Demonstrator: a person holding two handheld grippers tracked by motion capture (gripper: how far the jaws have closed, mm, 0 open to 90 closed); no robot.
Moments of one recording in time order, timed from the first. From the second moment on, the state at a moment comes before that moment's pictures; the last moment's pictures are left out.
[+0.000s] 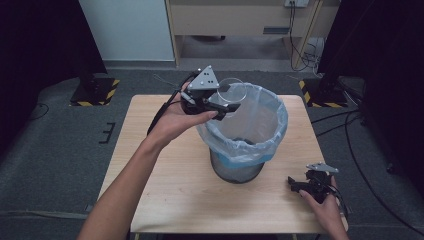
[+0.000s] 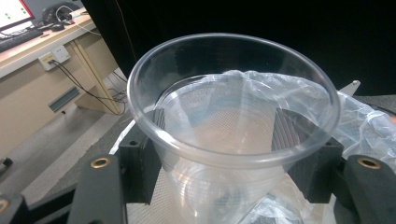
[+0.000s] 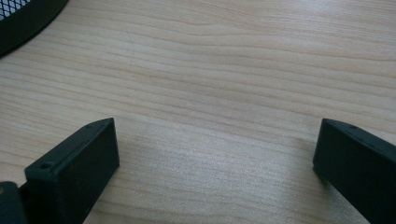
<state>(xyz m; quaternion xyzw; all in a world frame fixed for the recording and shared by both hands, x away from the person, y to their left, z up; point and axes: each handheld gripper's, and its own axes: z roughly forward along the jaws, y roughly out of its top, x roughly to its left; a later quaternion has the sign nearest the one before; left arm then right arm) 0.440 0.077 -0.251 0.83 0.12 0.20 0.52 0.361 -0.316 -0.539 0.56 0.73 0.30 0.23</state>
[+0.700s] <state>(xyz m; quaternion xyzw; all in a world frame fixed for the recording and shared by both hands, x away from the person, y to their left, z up) 0.448 0.070 -0.259 0.84 0.13 0.18 0.49 0.361 -0.316 -0.539 0.56 0.73 0.30 0.23</state>
